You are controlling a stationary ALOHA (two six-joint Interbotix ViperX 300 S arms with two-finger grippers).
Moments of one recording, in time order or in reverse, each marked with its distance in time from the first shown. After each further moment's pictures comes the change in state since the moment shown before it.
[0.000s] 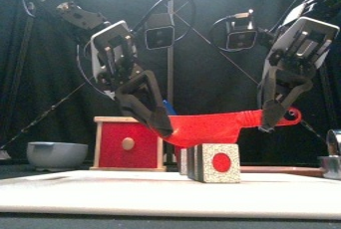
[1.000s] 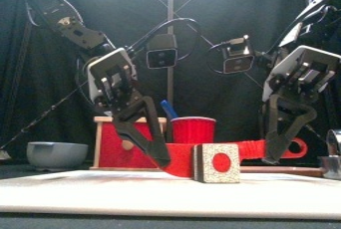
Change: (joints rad) left arm 0.000 0.083 0.000 0.008 -0.003 0.003; right arm -0.008 0.126 -0.002 0.000 -0.025 0.000
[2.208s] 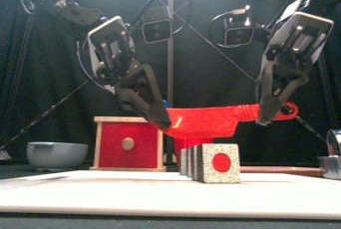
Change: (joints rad) left arm -0.032 -0.118 0.005 0.034 0.006 -0.006; right arm 0.038 -0.170 -0.021 0.012 0.066 -0.002
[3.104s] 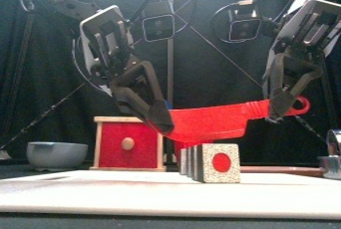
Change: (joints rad) left arm -0.020 0.041 -0.014 -0.060 -0.002 0.002; right arm 0.018 0.026 0.002 0.026 -0.002 0.002
